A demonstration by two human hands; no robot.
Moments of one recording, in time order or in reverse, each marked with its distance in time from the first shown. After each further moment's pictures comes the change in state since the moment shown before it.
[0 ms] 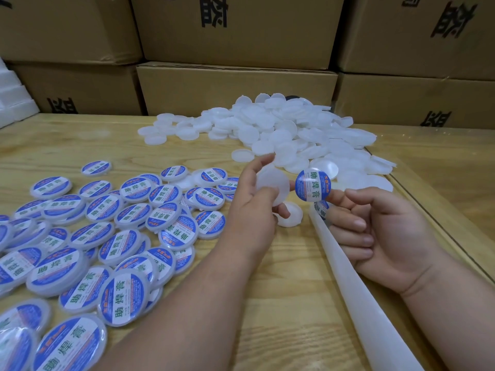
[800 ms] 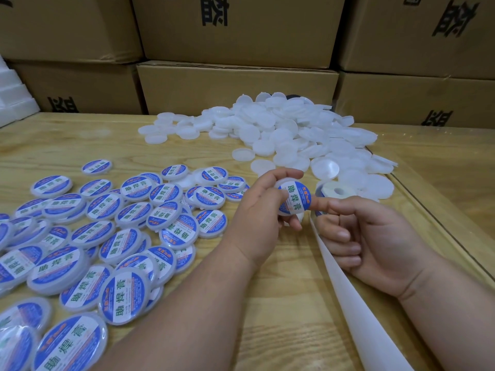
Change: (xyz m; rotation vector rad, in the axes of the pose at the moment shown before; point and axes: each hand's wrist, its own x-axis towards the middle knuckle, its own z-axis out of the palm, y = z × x) left_hand -0.002 0.005 0.005 -0.115 -0.167 -0.059; right_hand 0.000 0.010 0.008 -0.220 0.005 0.022
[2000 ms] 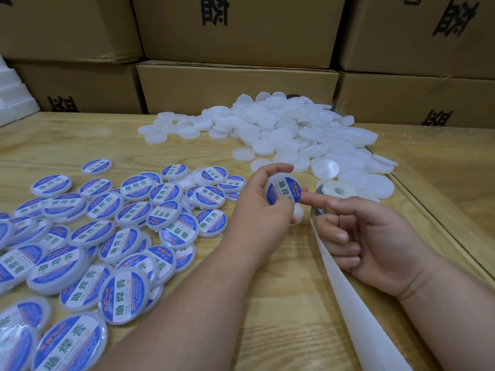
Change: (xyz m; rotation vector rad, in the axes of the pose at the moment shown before) left_hand 0.003 -0.009 -0.002 0.198 0.107 0.041; right_hand -0.002 -0.001 0.002 -0.059 0.000 -0.019
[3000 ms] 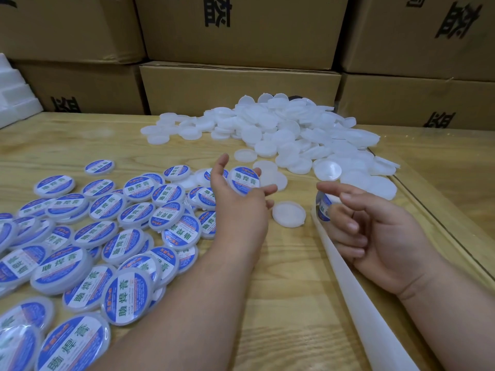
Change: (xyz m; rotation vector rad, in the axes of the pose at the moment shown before) left_hand 0.006 0.006 -0.007 -0.232 0.349 -0.024; right_hand 0.004 0.001 -0.003 0.075 0.109 -0.209
